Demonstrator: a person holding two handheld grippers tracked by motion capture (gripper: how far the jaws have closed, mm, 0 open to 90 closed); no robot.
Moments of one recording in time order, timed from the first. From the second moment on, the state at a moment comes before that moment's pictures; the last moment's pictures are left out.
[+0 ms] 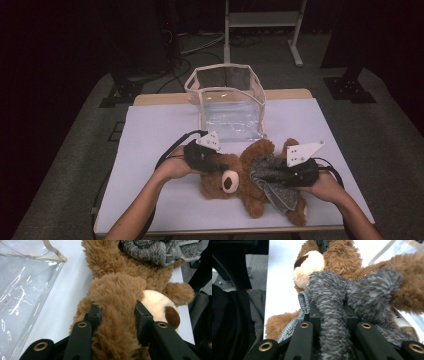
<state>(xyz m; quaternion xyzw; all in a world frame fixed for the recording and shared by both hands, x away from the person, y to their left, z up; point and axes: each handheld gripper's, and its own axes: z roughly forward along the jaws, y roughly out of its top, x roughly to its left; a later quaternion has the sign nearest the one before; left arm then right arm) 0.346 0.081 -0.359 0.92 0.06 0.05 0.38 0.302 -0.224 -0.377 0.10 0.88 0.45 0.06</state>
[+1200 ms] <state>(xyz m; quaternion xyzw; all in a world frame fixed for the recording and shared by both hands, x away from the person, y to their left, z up) 0.305 0.092 -0.382 0.89 0.07 0.02 0.46 0.286 -0.231 -0.382 0.08 0.90 0.43 0.01</state>
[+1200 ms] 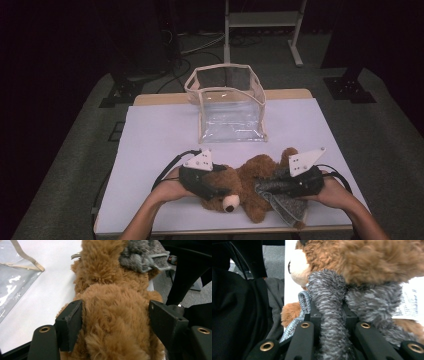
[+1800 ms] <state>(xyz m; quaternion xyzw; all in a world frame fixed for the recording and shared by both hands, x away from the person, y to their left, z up) 0.298 0.088 -0.384 0.90 0.05 0.03 0.44 0.309 -0.251 -0.336 0.10 0.89 0.44 0.07</state>
